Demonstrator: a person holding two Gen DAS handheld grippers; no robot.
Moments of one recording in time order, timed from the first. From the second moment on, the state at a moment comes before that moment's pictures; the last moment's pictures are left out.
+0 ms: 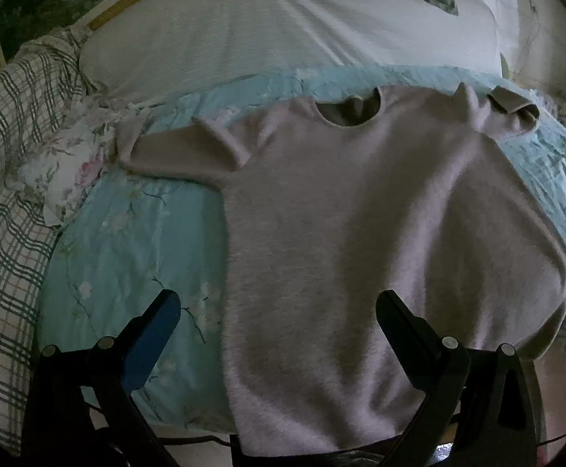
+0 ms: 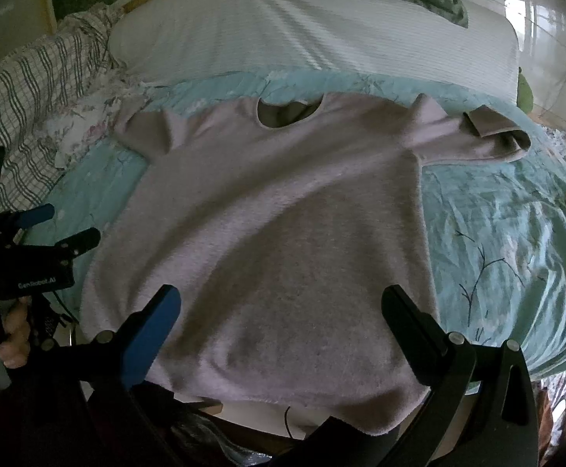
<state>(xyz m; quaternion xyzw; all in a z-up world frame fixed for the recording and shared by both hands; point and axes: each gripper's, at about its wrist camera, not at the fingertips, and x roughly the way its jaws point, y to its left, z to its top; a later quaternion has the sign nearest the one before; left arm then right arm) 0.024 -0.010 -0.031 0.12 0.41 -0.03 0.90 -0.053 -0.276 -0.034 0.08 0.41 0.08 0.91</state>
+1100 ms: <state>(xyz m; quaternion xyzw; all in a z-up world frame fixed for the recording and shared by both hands) 0.044 -0.020 -0.041 0.12 0.43 -0.03 0.89 -0.042 -0.274 -0.037 0.09 0.41 0.09 0.90</state>
